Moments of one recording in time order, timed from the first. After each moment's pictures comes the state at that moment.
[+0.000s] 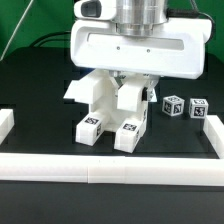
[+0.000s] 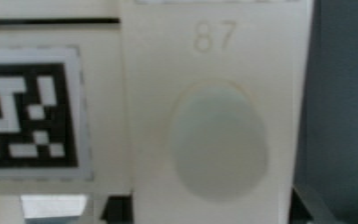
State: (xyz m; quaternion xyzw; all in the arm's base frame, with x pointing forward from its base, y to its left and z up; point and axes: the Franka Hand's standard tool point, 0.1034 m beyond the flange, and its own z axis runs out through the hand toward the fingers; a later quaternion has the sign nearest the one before) arm 0.559 0.005 0.075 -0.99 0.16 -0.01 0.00
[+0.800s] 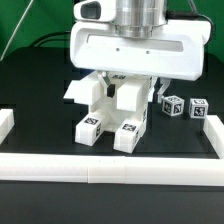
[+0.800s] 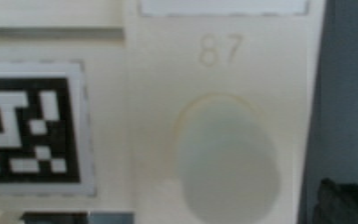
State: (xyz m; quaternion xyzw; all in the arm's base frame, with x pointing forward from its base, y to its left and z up) arm 0.557 0.004 0.073 -0.99 0.16 0.00 0.00
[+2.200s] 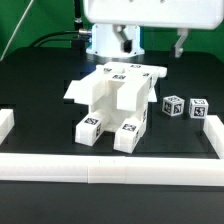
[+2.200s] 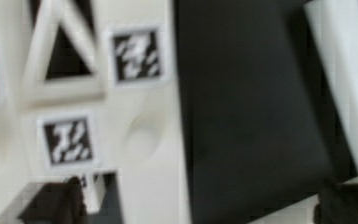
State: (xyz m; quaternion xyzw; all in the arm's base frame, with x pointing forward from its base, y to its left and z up) arm 0.535 0.051 0.148 -0.97 0.24 0.05 0.03
